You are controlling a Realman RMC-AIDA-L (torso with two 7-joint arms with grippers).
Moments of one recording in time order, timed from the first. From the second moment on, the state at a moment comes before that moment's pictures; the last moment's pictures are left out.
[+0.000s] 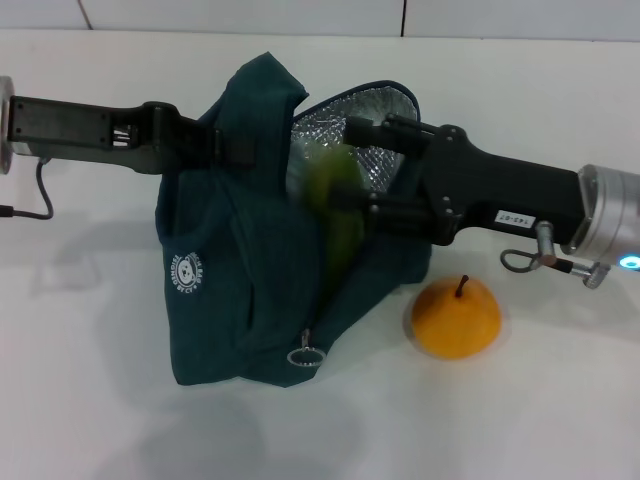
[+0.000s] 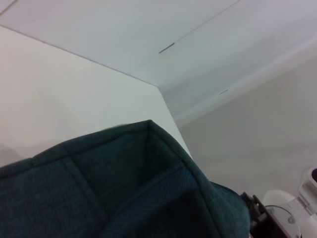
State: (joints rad) left arm -0.59 -1.95 0.74 0.86 1.93 1.85 -2.45; right arm 0.65 2.02 -1.69 -0.40 -0.79 -1.50 1.08
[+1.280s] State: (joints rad) left arm -0.57 -1.96 0.74 0.86 1.91 1.85 -2.45; right arm 0.33 1.99 -1.35 -0.39 -1.12 -1.63 0.86
